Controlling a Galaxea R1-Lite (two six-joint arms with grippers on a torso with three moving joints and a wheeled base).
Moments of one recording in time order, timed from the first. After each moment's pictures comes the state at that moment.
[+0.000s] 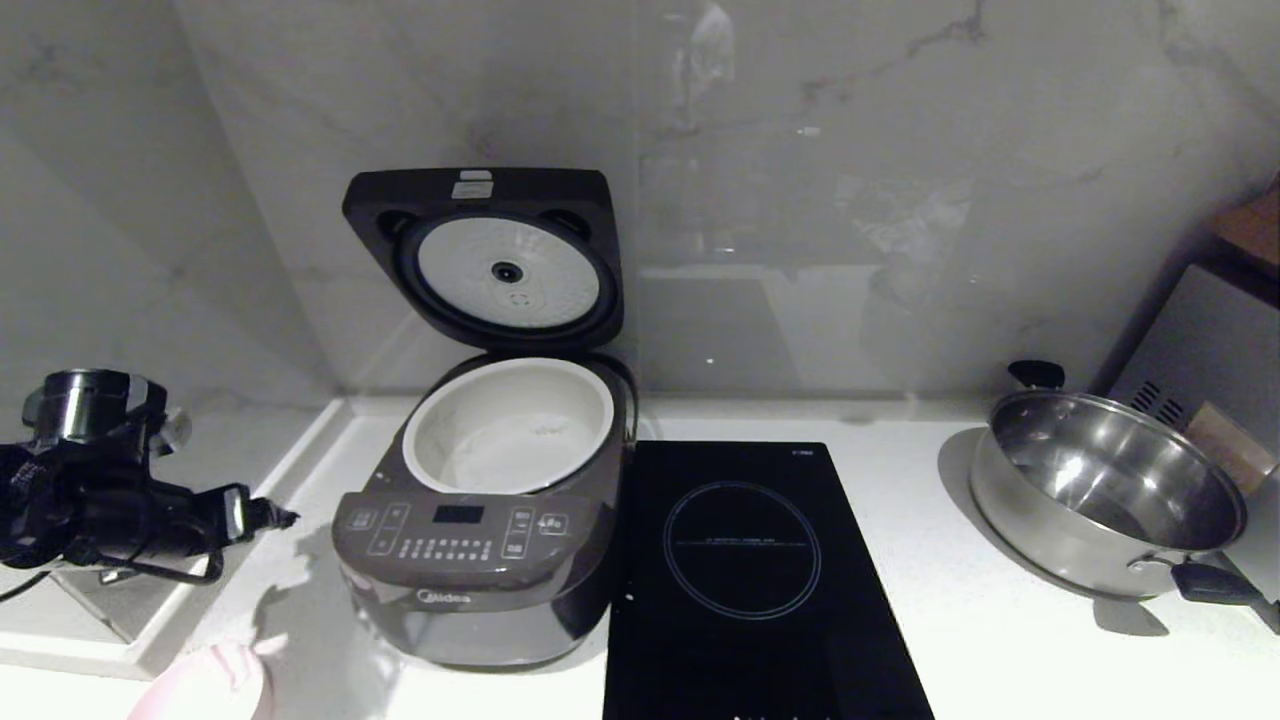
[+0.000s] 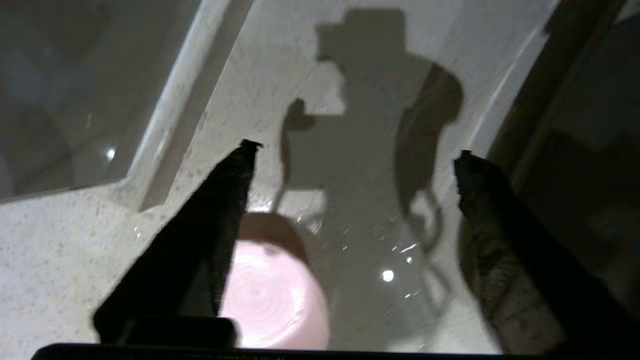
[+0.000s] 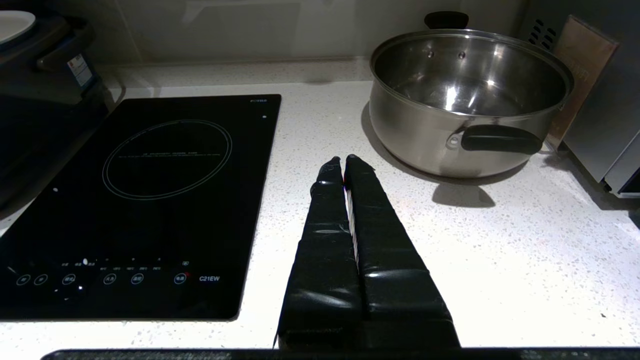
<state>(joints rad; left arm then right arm) 0.23 1.73 -0.79 -0.08 0.01 -0.17 0.00 0.00 0.00 0.00 -0.01 0.02</state>
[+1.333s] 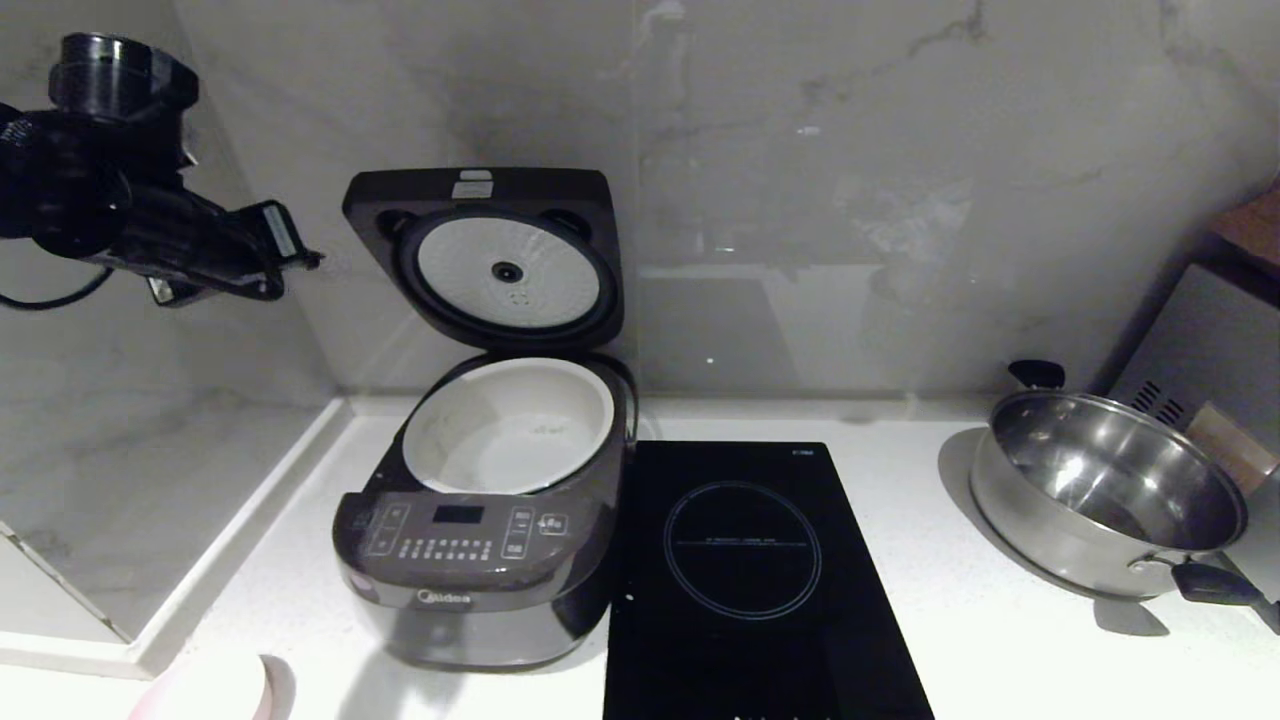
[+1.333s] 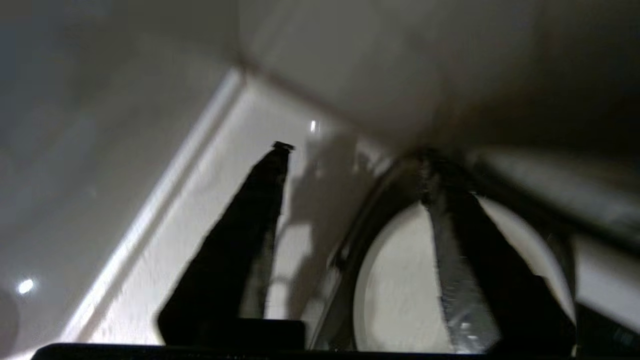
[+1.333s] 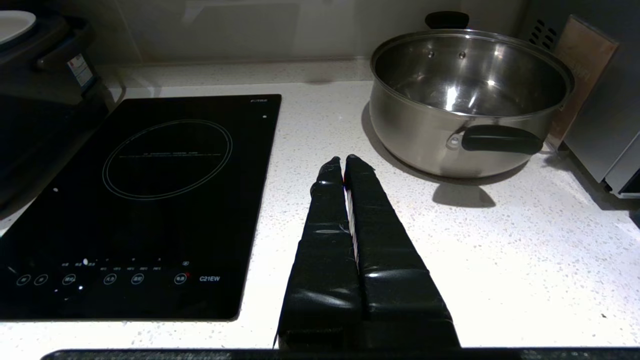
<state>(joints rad) 0.00 1.80 -1.72 0.40 0.18 -0.37 0.00 0.00 0.00 0.00 -0.01 0.02</state>
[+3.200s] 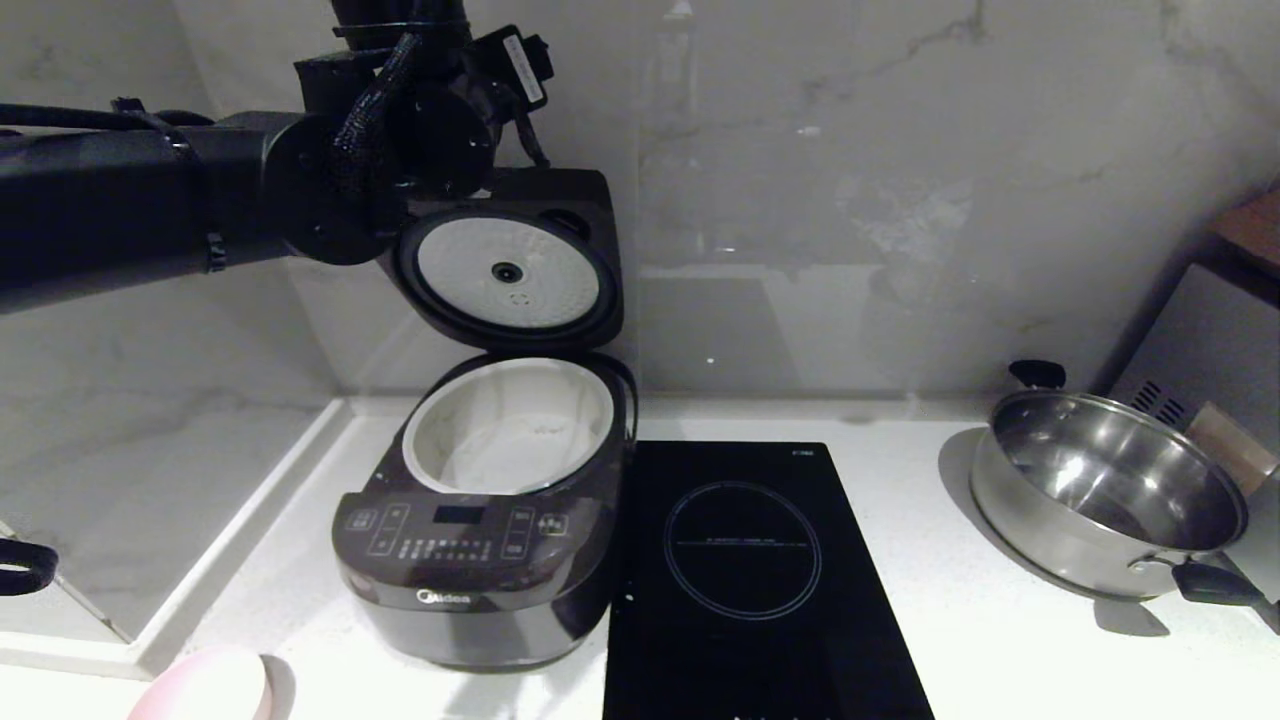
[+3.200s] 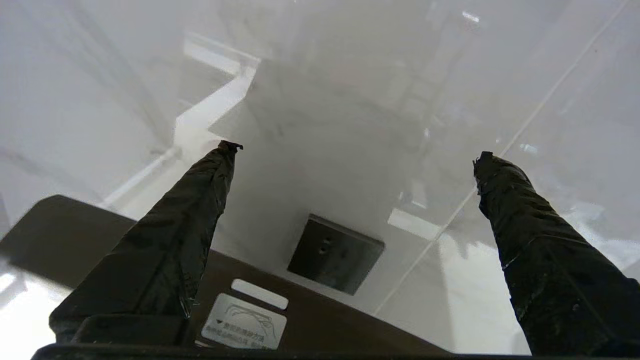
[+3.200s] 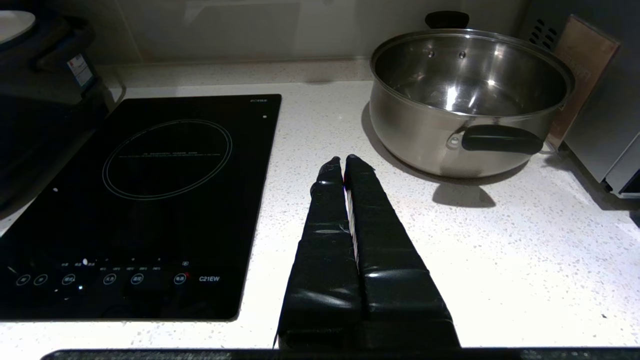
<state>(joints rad) -0.54 1.98 -1.91 -0.31 0.68 -0.22 0.00 0.00 0.00 0.00 -0.01 0.02</state>
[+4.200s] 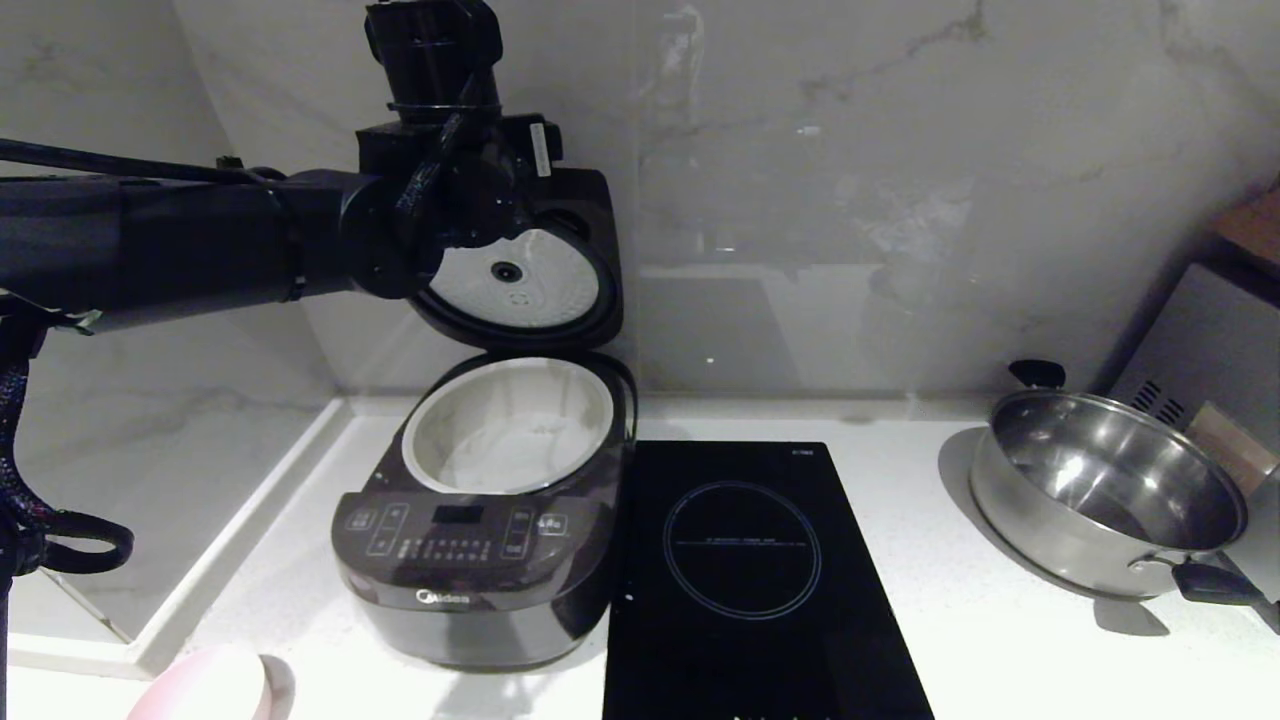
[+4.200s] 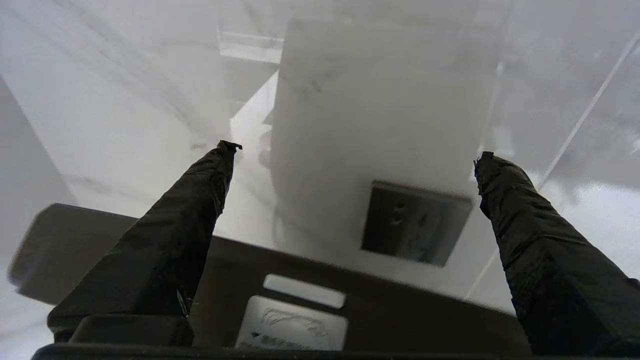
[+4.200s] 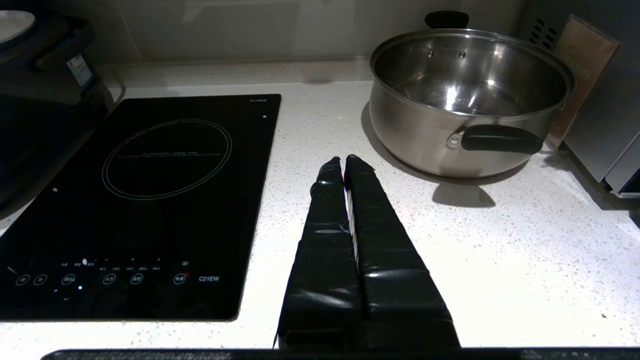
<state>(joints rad) -0.50 2.06 -1.89 -0.32 0.67 0.01 0.00 0.00 0.00 0.00 -0.01 0.02</state>
